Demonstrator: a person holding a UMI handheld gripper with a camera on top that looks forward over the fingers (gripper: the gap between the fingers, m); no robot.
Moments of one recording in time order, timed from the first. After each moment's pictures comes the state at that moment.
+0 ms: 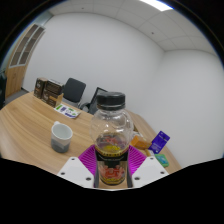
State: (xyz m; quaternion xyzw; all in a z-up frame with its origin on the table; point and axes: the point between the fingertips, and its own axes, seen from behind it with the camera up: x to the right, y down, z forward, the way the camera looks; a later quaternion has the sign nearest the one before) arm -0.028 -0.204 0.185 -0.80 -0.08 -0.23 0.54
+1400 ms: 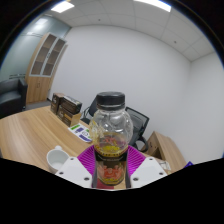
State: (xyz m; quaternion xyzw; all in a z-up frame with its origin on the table) arm -0.055 -0.048 0.215 -0.77 -0.22 -0.09 0.60
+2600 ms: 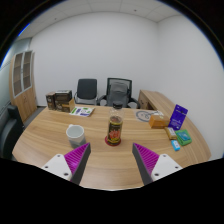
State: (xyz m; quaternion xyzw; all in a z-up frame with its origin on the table) arm -0.012 -0.243 0.186 -0.87 -0.02 -0.03 0.49
